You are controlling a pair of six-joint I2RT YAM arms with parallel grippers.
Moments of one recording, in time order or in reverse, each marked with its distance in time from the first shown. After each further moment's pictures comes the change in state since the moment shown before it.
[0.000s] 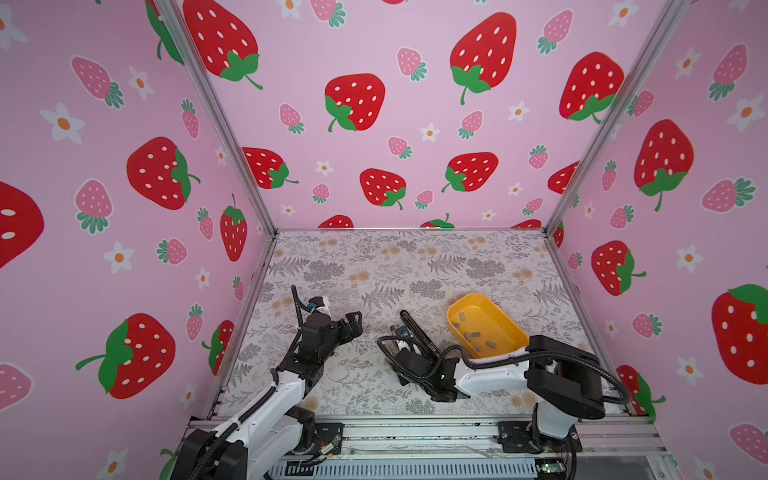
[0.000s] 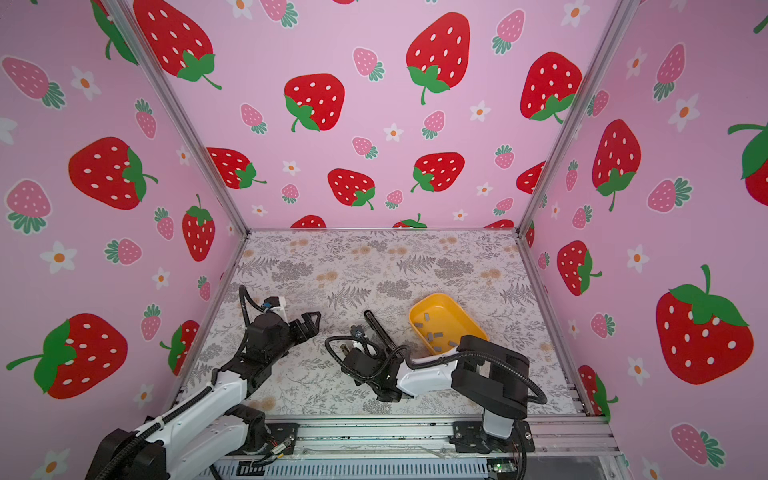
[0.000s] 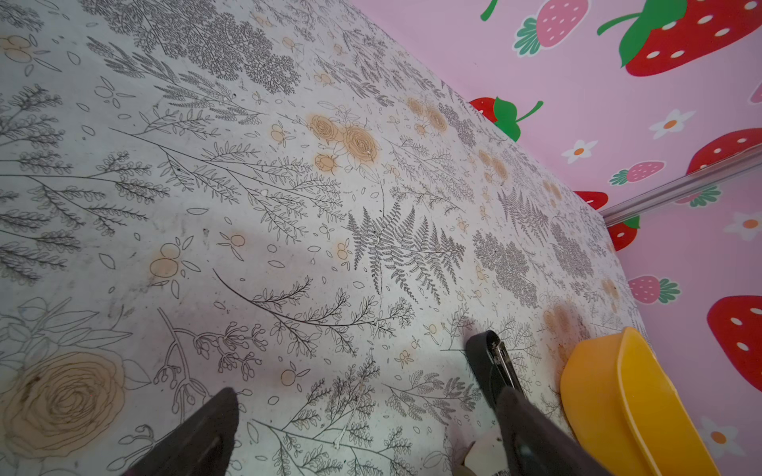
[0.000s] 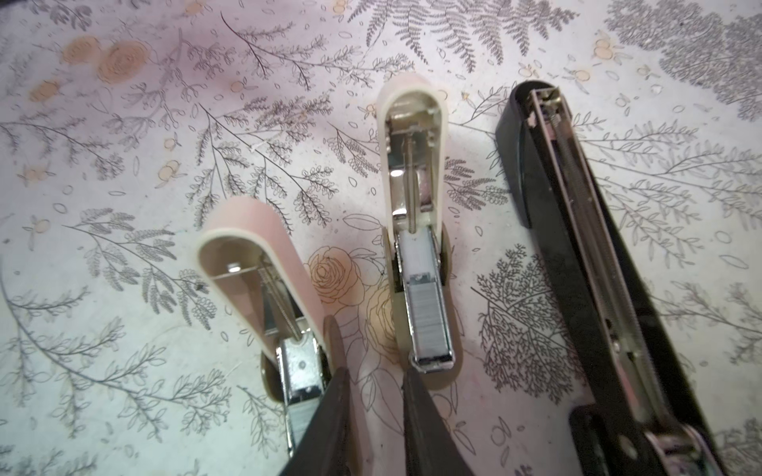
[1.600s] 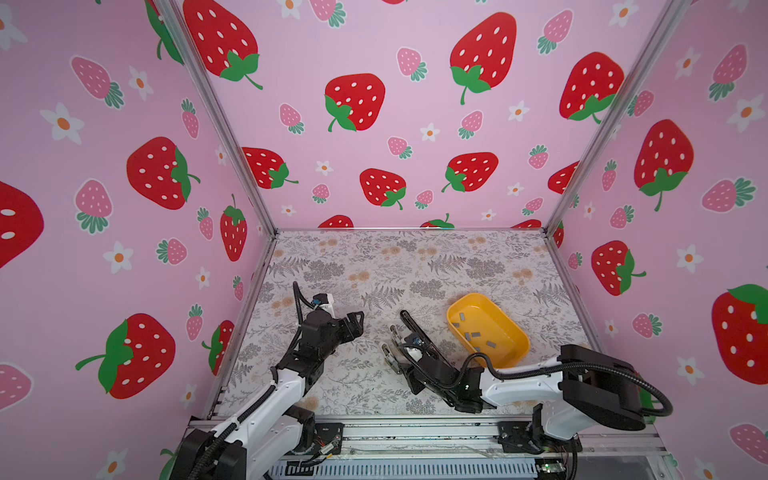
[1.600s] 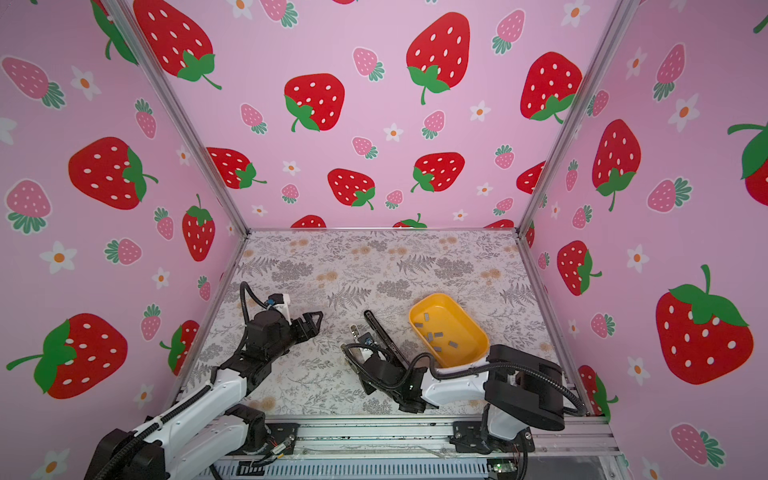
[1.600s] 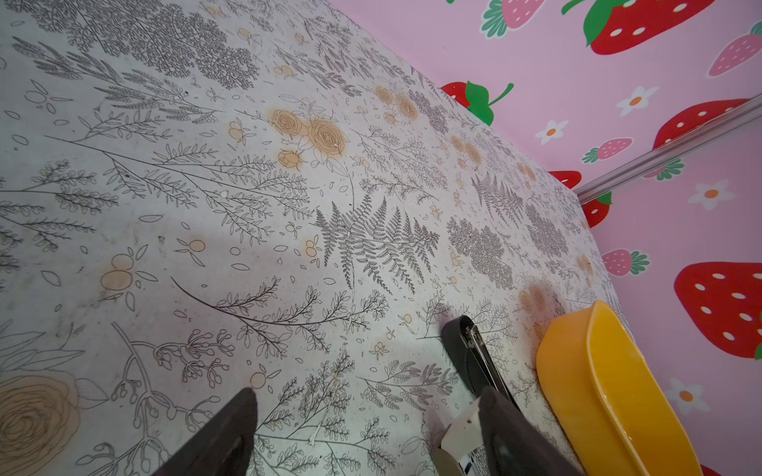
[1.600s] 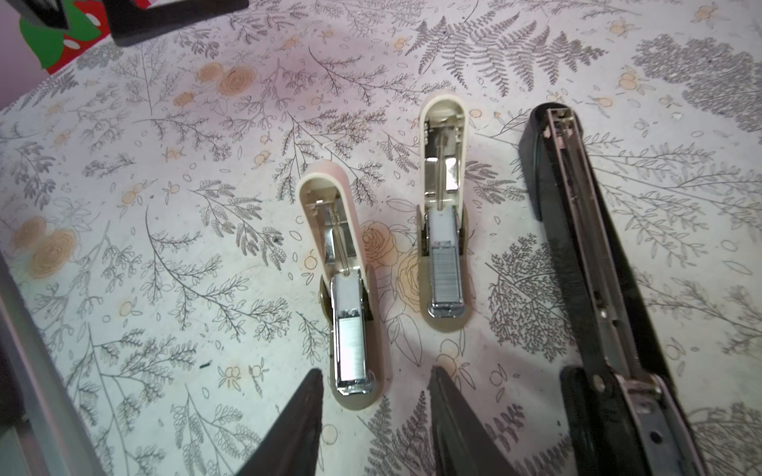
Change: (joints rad) left arm -0.005 0.014 0.032 -0.014 0.069 0.047; right arm 0.019 -0.165 -0.224 0.208 -0.114 -0.103
